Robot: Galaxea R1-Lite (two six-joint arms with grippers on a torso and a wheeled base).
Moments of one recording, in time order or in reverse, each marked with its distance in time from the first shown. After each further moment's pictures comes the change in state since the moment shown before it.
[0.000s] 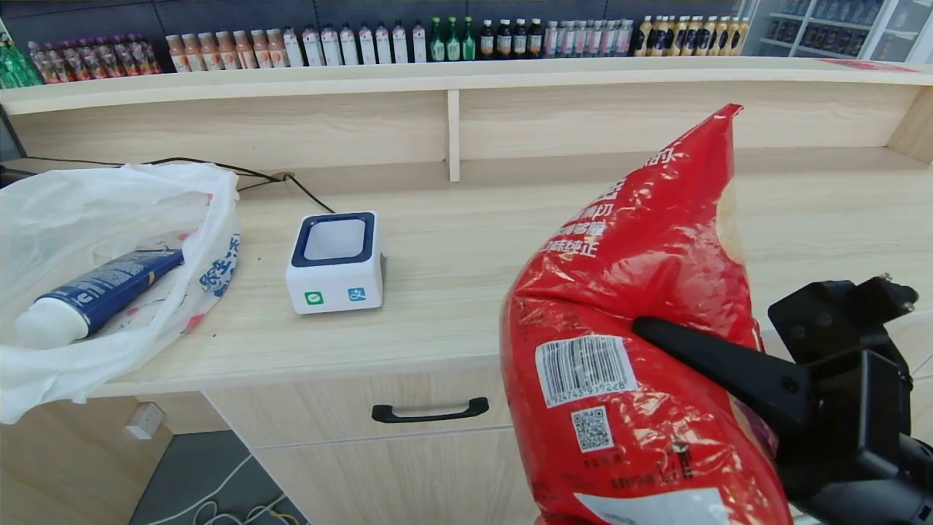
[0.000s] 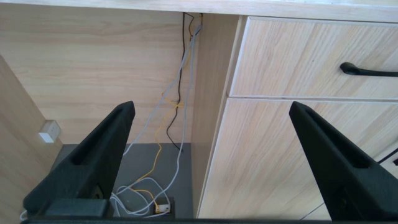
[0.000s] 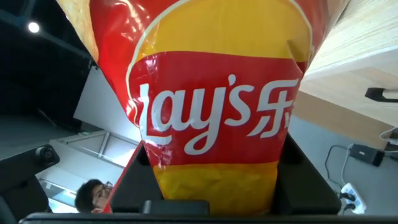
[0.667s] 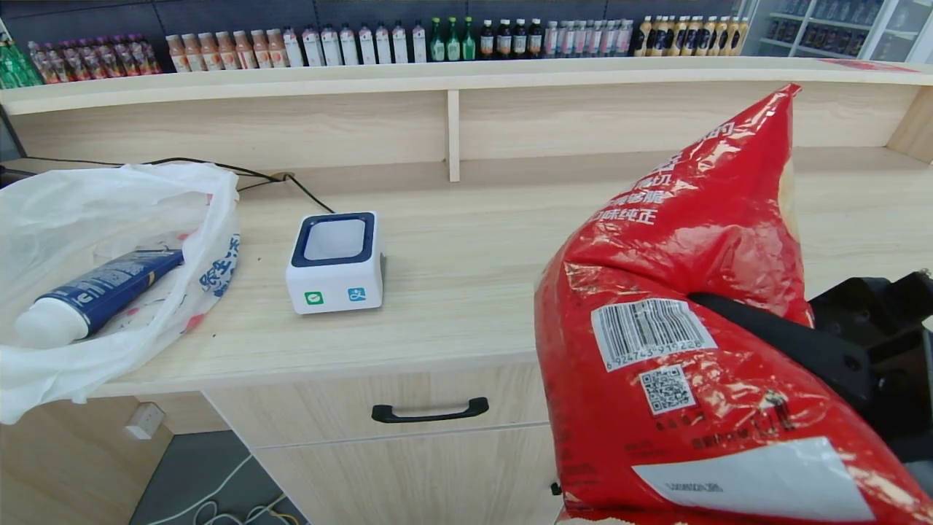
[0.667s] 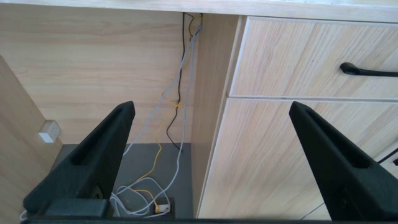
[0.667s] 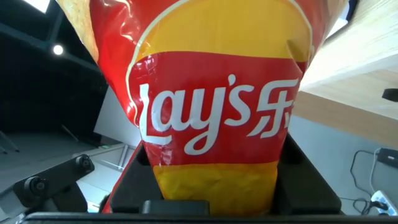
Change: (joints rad) left arm 0.000 0.000 0.000 0.000 0.000 0.000; right arm -0.040 -0.063 0.021 0.000 -0.001 0.096
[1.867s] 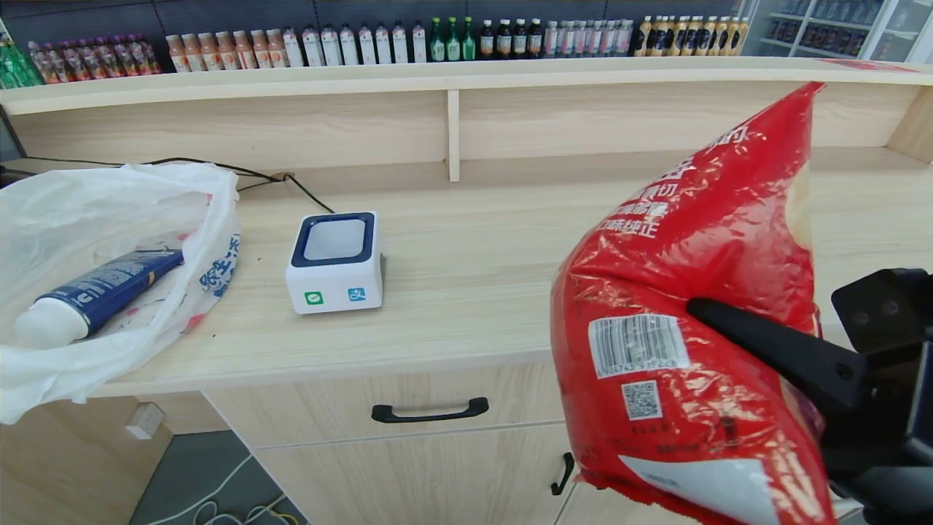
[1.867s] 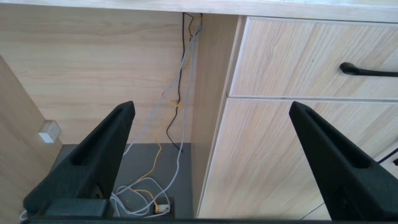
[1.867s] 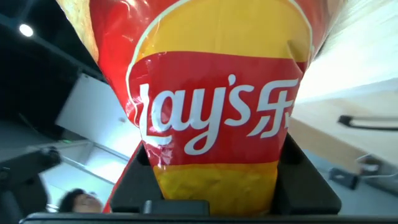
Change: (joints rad) left arm 0.000 0.000 0.000 0.000 0.000 0.000; right arm -0.055 0.004 0.021 0.000 0.014 -0.224
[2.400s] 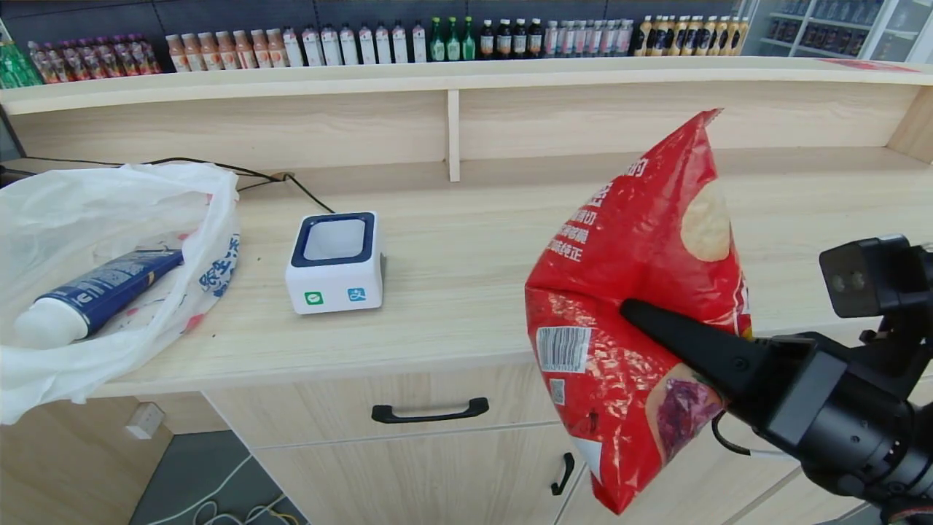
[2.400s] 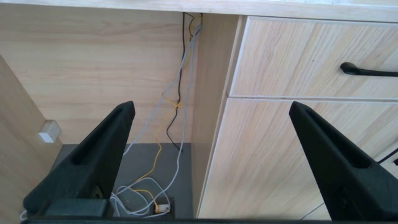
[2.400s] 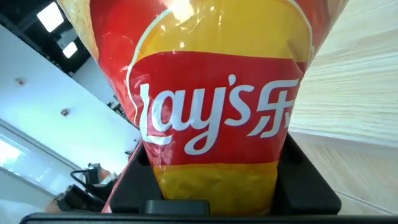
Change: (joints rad) left arm 0.000 0.000 0.000 0.000 0.000 0.000; right arm -0.045 0.044 -0.102 0.159 -0.001 -0.419
